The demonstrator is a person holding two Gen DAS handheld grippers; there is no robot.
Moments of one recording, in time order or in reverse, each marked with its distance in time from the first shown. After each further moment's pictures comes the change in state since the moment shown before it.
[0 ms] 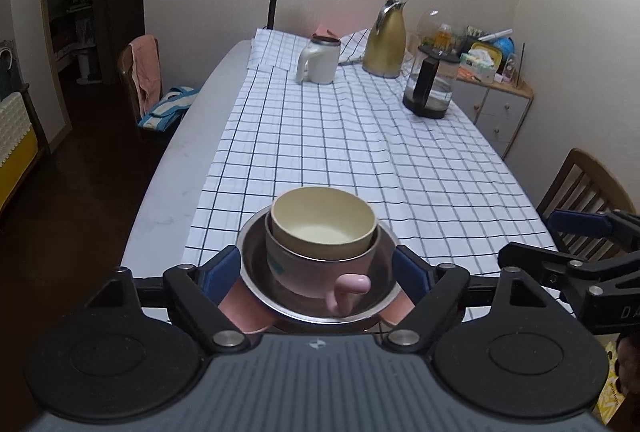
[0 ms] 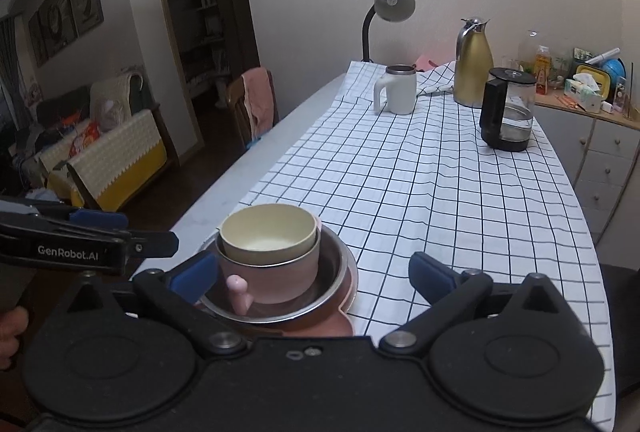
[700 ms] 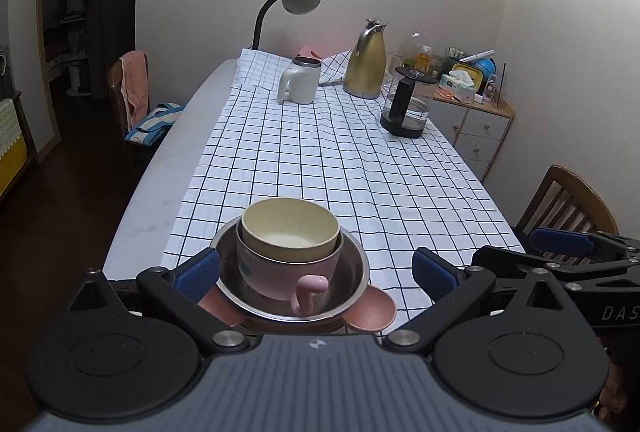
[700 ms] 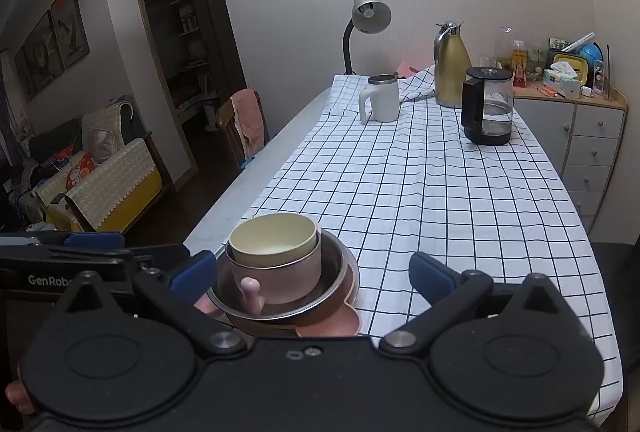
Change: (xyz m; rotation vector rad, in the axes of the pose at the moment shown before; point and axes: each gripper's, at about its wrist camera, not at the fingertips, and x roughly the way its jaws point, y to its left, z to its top) left arm -0.020 -0.018 -0.009 -0.010 -0.064 -0.042; right arm -0.028 0.001 -0.010 0.081 -0.049 -0.021
